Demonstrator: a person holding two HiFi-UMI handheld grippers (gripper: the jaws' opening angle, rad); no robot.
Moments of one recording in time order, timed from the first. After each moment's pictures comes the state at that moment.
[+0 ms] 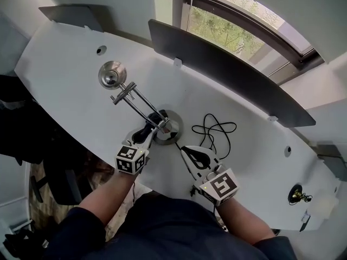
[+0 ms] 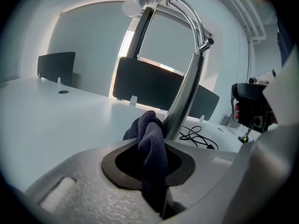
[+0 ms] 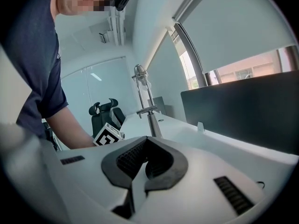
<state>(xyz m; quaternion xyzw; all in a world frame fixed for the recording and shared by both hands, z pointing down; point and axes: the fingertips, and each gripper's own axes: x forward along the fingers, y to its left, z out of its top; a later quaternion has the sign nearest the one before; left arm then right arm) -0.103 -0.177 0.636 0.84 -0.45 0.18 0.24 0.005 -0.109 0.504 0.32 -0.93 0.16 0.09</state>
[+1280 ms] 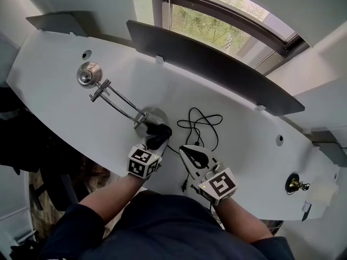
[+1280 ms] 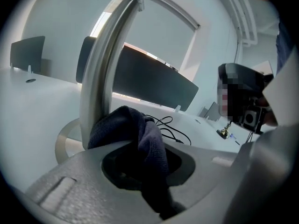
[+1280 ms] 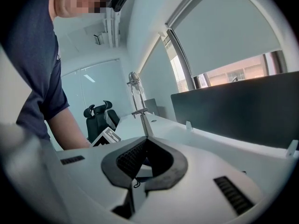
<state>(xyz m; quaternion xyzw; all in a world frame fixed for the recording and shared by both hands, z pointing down) 0.015 -0.128 0.645 0.88 -0.33 0.21 0.27 0.052 -0.091 0.499 0.36 -0.91 0.17 0.09</state>
